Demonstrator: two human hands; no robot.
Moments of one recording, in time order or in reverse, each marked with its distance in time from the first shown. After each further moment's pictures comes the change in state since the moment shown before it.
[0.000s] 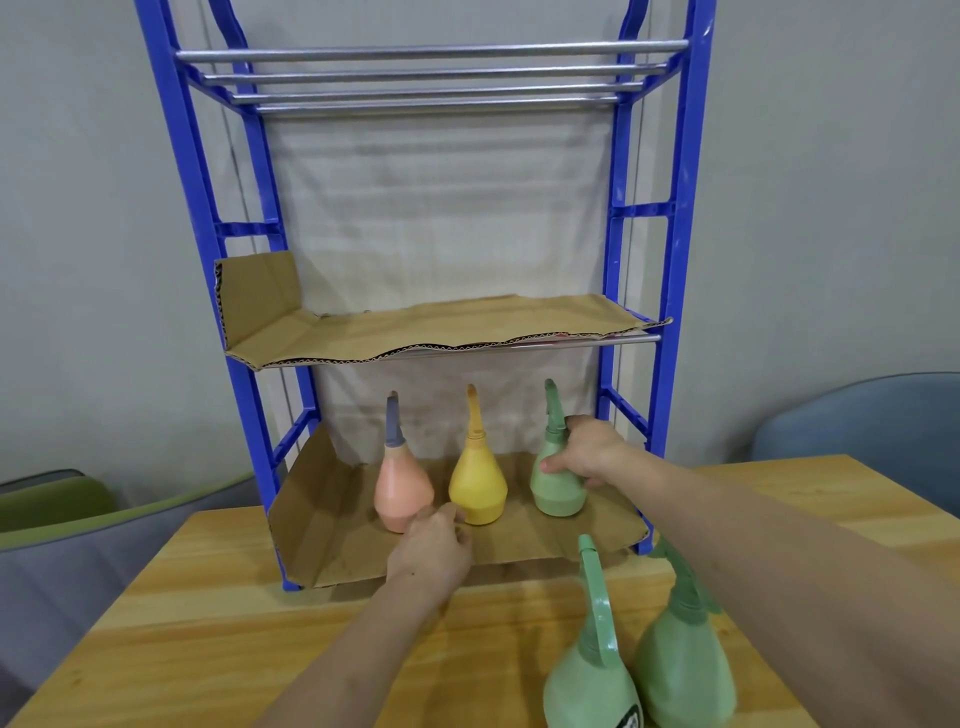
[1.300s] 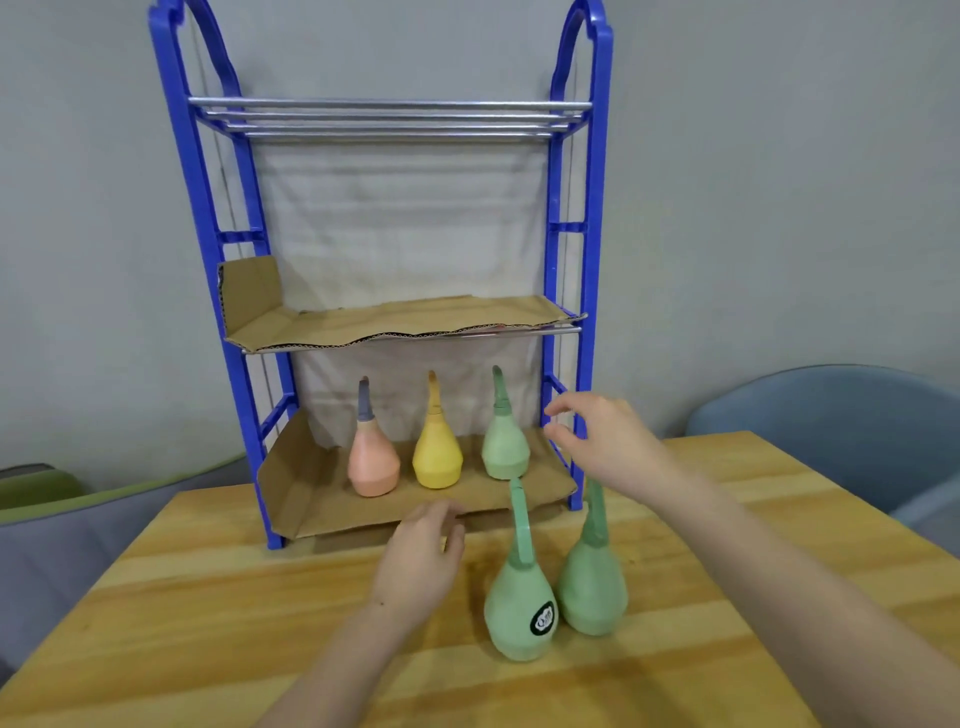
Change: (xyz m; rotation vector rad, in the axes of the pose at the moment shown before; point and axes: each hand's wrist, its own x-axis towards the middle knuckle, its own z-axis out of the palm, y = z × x) left_hand -0.122 0.043 -0.020 -0.225 0.128 0.272; right_hand -0.182 0.034 -0.063 -0.044 0.366 -0.448
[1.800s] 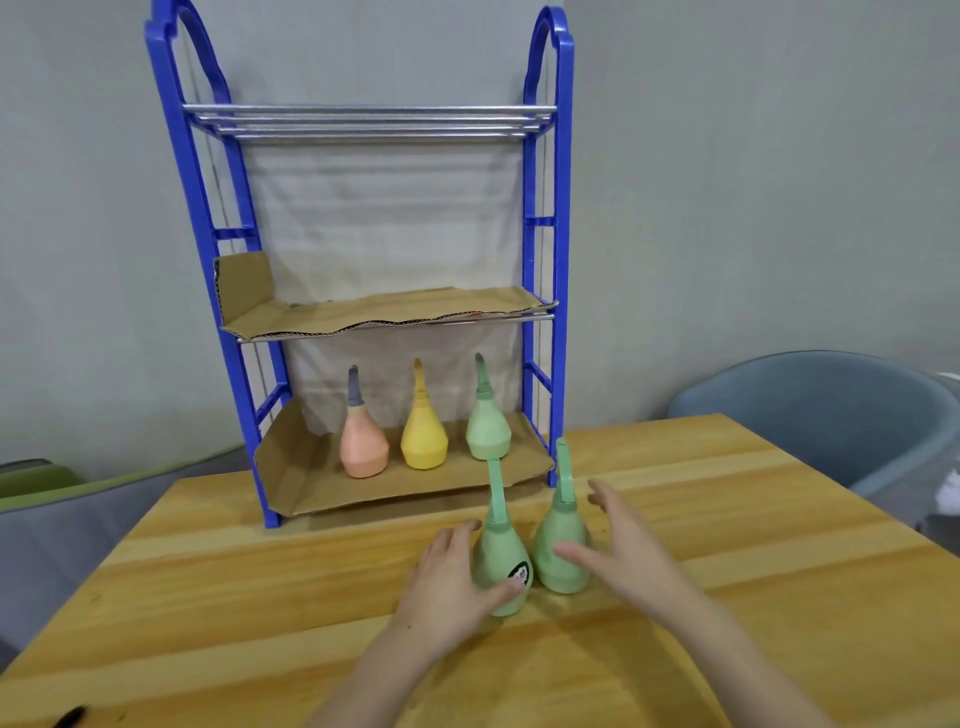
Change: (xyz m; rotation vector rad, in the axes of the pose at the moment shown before) left_hand -0.061 0.034 0.036 0.061 -0.256 -0.130; right_hand -0.139 0.061 0.054 0.202 -0.093 0.302
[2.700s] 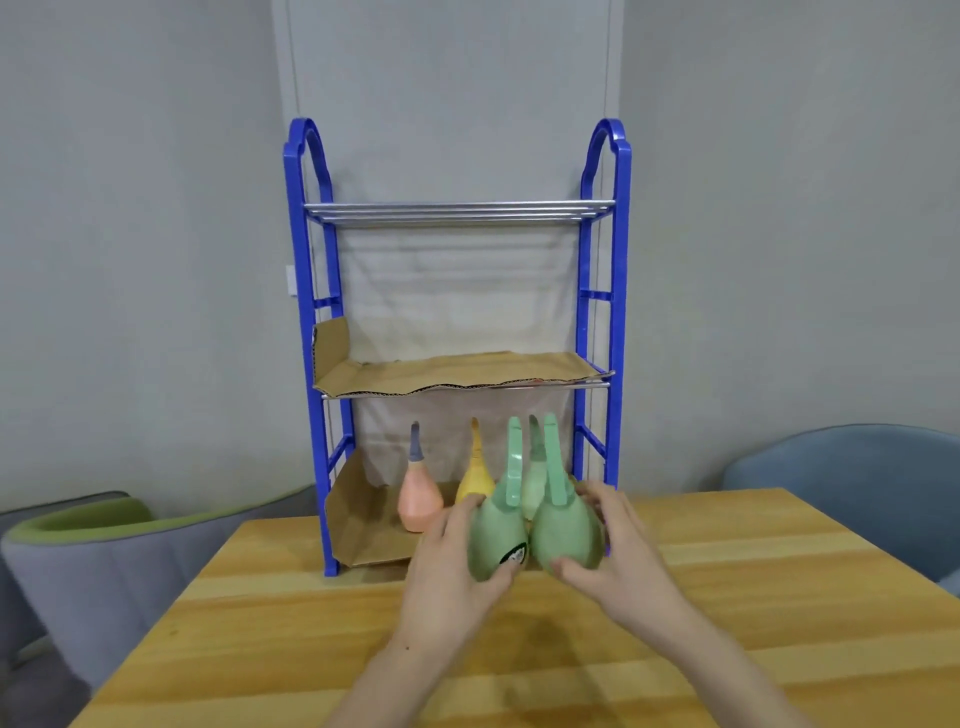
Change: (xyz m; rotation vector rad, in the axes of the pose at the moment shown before) left_hand -0.019 0.014 -0.102 -0.105 0.457 0.186; right_hand 0.015 -0.102 0.004 0.169 0.133 -0.346
